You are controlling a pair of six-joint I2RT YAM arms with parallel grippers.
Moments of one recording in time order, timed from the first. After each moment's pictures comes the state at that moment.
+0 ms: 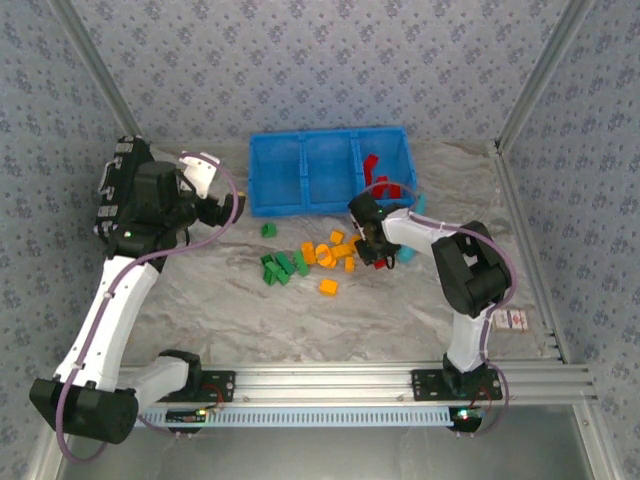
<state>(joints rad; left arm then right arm) -0.21 1.08 1.18 -0.58 0.14 0.20 0.52 1.88 1.21 -0.70 0.18 0.10</state>
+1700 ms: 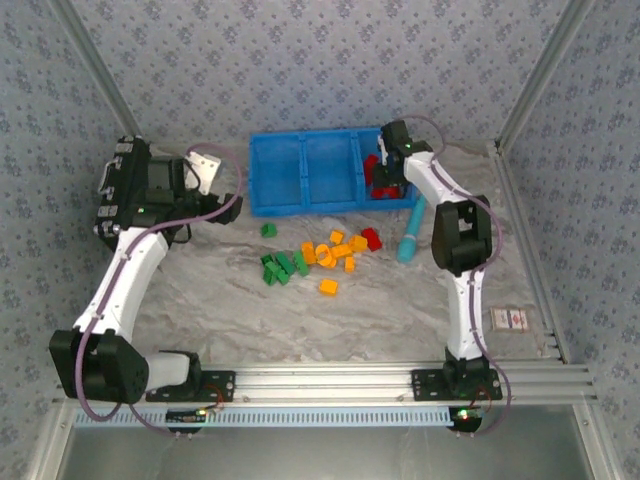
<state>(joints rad) -0.12 1.25 1.18 -0.58 0.17 0.21 0.25 2.23 1.95 -0.78 0.09 0.05</state>
